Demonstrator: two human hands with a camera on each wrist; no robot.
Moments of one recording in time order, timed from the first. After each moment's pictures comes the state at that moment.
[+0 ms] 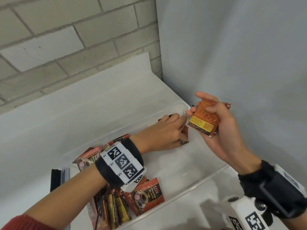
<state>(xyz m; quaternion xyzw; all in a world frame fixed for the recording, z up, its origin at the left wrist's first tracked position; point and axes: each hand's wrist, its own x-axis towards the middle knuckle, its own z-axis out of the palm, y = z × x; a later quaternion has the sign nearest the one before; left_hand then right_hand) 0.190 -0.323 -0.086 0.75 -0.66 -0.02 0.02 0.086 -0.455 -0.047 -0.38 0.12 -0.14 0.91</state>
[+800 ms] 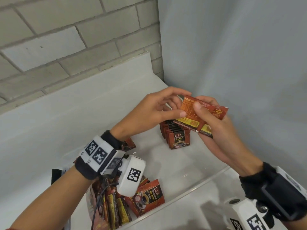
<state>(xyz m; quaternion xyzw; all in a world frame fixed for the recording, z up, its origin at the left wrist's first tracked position) 0.194 -0.307 -0.015 0.71 -0.44 -0.21 0.51 0.086 -0.454 -0.052 -0.48 0.08 -0.12 0.86</state>
